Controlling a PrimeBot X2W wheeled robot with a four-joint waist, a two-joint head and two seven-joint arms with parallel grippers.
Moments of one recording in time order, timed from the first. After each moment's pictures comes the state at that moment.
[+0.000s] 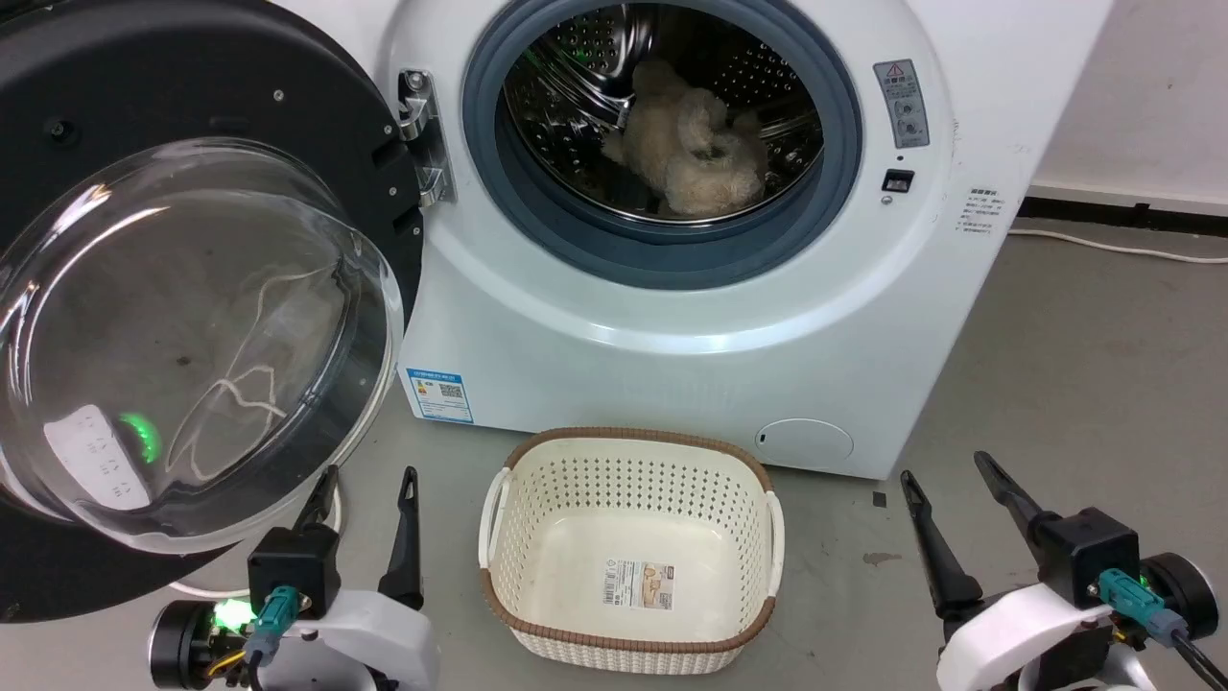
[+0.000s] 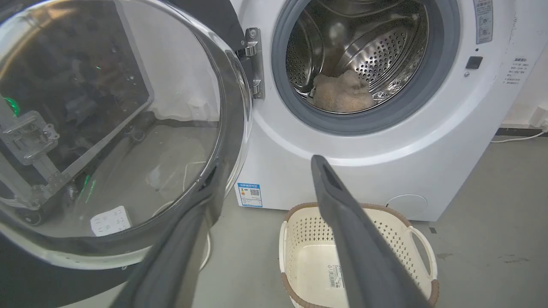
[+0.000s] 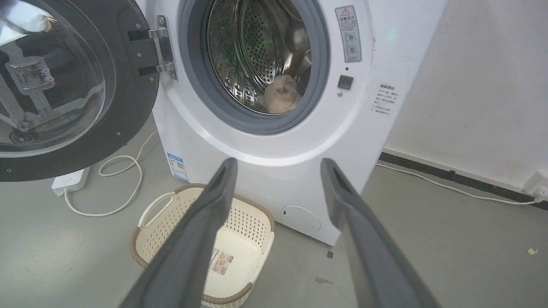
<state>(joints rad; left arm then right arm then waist) -0.01 0.05 0.00 0.00 0.00 0.00 0.00 -0.02 -0.06 0.00 0.01 -0.01 0.13 0.00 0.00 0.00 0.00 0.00</state>
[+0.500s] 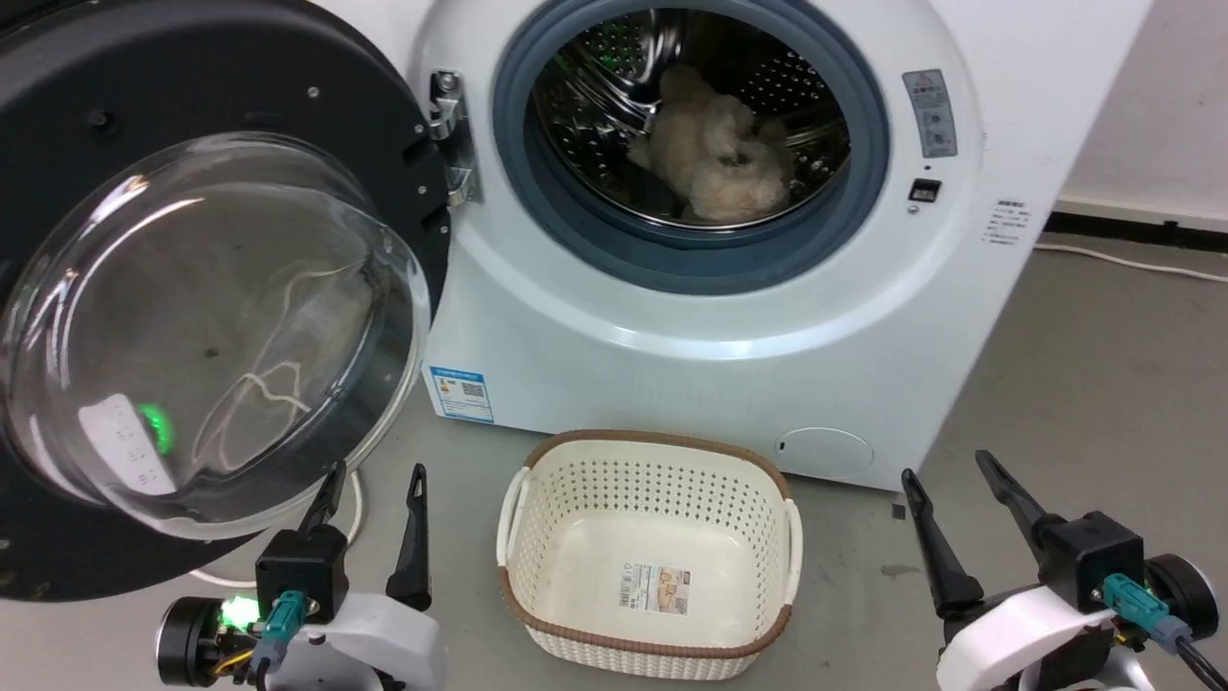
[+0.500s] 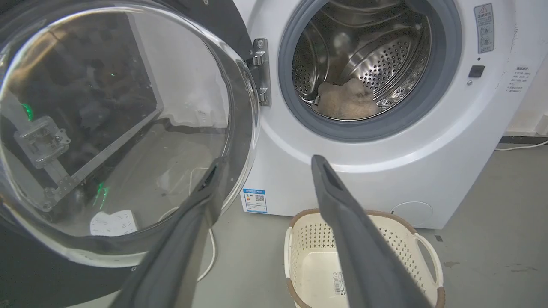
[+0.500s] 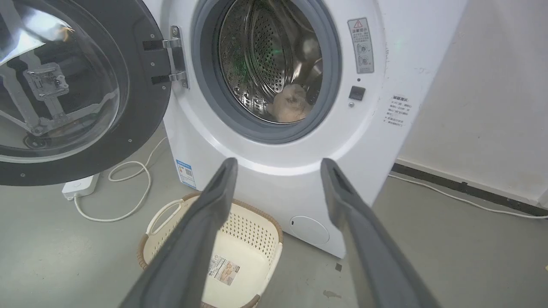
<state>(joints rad) -0.01 0.05 -0.02 0.00 0.00 0.00 -0.03 -0.02 -0.06 0.00 0.01 0.00 0.13 -0.03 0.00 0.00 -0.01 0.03</state>
